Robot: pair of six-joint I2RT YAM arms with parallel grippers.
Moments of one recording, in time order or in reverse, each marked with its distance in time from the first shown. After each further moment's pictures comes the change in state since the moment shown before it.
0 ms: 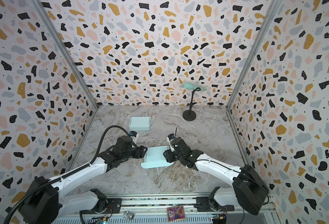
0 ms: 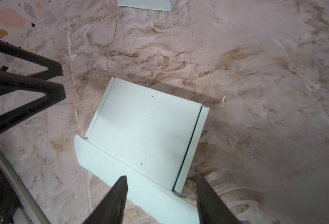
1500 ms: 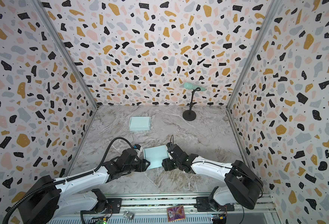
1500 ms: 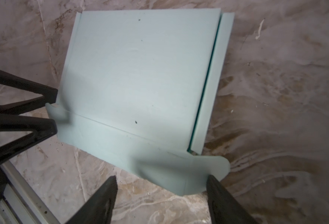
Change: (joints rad) left arm -0.160 0.035 -0.185 0.103 0.051 -0.192; right arm 0.060 0.097 -0.069 0.010 -0.029 0.084
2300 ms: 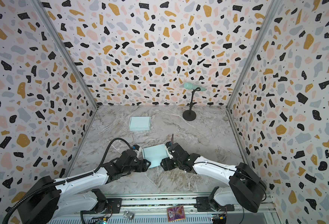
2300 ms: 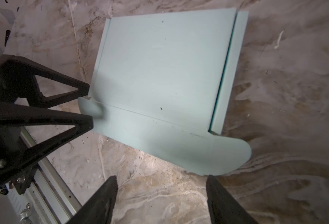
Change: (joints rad) left arm -0.003 -0.015 -0.014 0.014 -0.031 -0.026; right arm -0.025 -0.056 0.029 -0.030 -0.058 -0.023
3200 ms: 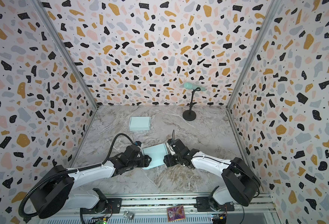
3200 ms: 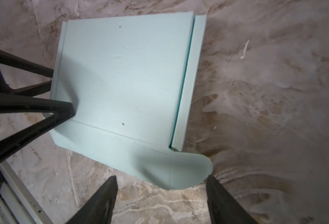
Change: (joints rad) left arm 0.046 0.165 0.082 0.038 -0.040 0.039; right arm -0.080 0.109 0.031 -0.011 -0.028 -0.094
